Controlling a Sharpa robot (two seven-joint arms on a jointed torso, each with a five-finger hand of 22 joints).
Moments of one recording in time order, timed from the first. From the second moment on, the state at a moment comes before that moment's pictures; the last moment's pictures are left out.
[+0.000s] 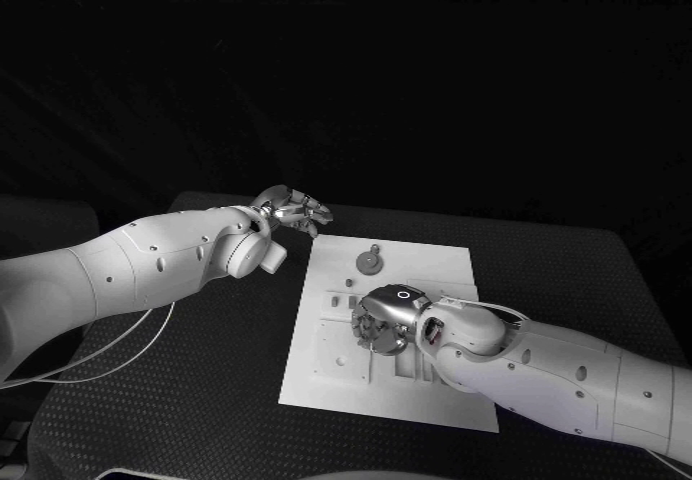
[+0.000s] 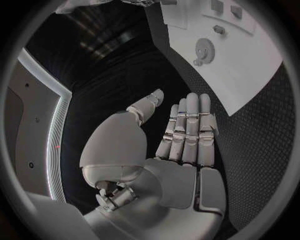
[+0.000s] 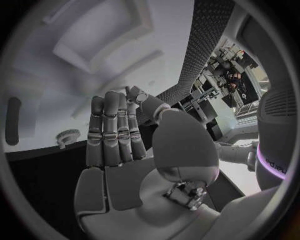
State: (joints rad) left arm 1.27 -0.72 -0.13 1.14 -0.38 -0.27 0.12; left_hand 1.12 -0.14 0.54 -0.20 0.06 0.86 0.19 0.27 0.49 1.11 0.13 0.12 0.24 0.97 0.03 0.92 0.33 0.02 1.01 -0.06 0.14 1.15; right arm 1.08 -0.48 -0.16 1.37 -1.67 -0.25 -0.04; right_hand 1.24 -0.12 0.61 -0.29 0.04 1.05 0.09 0.33 0.61 1.28 0.05 0.24 0.19 1.25 -0.04 0.70 0.77 0.25 1.02 0.09 0.53 1.28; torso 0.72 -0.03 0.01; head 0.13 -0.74
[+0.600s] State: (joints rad) left arm 1.27 -0.72 -0.13 1.15 -0.38 -0.27 0.11; left_hand 1.12 -0.14 0.54 -0.20 0.06 0.86 0.19 0.27 0.49 1.11 0.13 0.12 0.24 0.97 0.03 0.92 0.33 0.02 1.01 -0.07 0.14 1.15; right arm 1.08 -0.46 -0.18 1.36 -1.67 -0.24 -0.04; right_hand 1.24 -0.11 0.61 -0.29 0.04 1.05 0.09 0.33 0.61 1.28 0.05 0.24 0.19 1.25 -0.05 0.70 0.77 0.25 1.02 0.09 0.53 1.28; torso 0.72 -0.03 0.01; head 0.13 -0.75
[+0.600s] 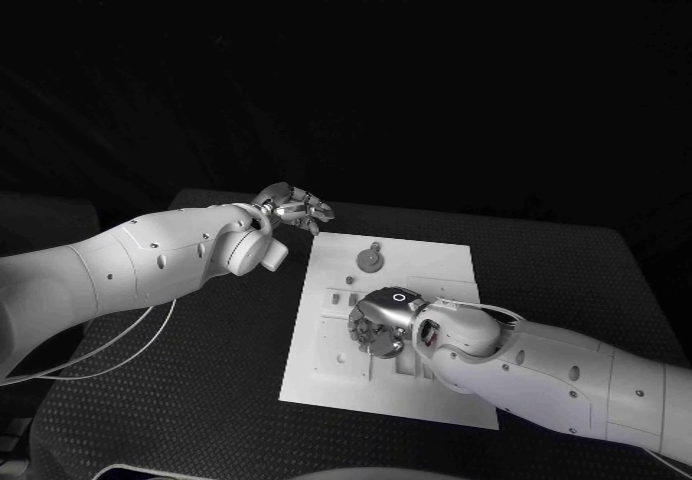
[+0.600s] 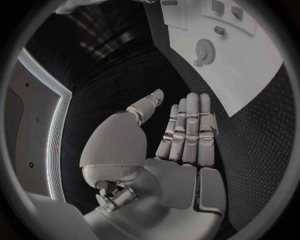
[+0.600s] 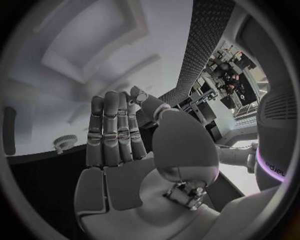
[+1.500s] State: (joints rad) left arm 1.27 -0.72 -0.13 1.15 -0.38 -0.26 0.11; left_hand 1.12 -0.14 0.54 -0.20 0.06 0.86 0.19 0.27 0.49 1.11 0.13 0.12 0.24 0.97 0.03 0.92 0.33 0.02 1.01 -0.07 0.14 1.15; right arm 1.08 -0.45 -0.19 1.32 -1.64 -0.27 -0.02; right_hand 1.20 -0.11 0.60 -0.29 0.04 0.95 0.14 0.28 0.59 1.25 0.07 0.21 0.20 1.25 -0.05 0.69 0.78 0.25 1.03 0.09 0.52 1.28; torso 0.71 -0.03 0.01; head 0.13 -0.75
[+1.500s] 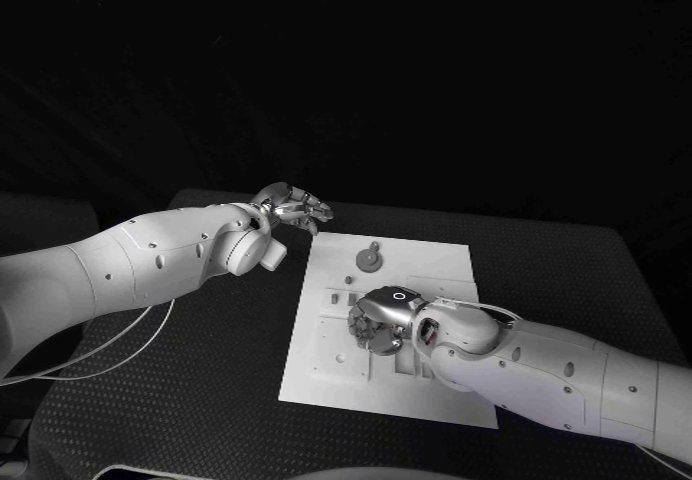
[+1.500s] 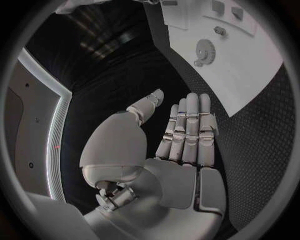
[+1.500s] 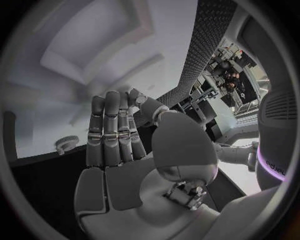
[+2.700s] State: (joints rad) left arm 1.27 -0.72 -0.13 1.15 -0.38 -0.26 0.11; left_hand 1.12 -0.14 0.54 -0.20 0.06 0.86 0.19 0.27 0.49 1.11 0.13 0.12 0.23 0.97 0.03 0.92 0.33 0.02 1.01 -0.07 0.14 1.15; right arm 1.10 -0.51 -0.19 1.36 -1.61 -0.29 -0.01; right_hand 1.19 -0.15 0.59 -0.29 0.04 0.92 0.16 0.26 0.59 1.22 0.08 0.17 0.21 1.23 -0.03 0.69 0.79 0.25 1.02 0.10 0.51 1.29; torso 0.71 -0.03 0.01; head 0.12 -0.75
